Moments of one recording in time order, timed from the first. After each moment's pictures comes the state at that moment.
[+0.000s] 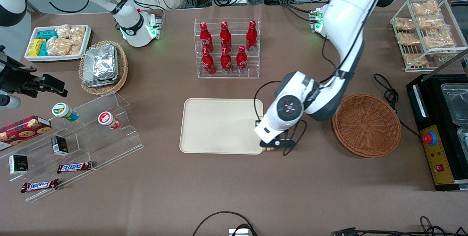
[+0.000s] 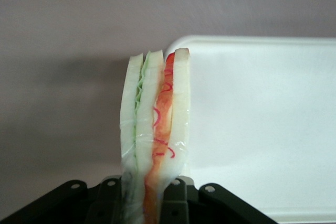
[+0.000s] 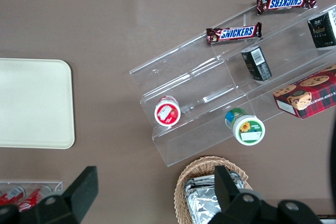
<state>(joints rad) -0.41 0.72 -0.23 -1.44 0.03 2.05 -0.58</state>
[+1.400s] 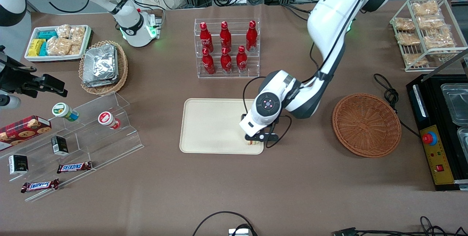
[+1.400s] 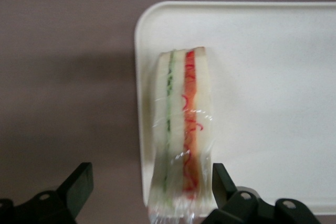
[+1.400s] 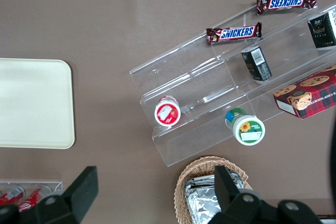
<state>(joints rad) -0.45 0.67 -0.21 -1.48 0.03 2.03 -0.62</state>
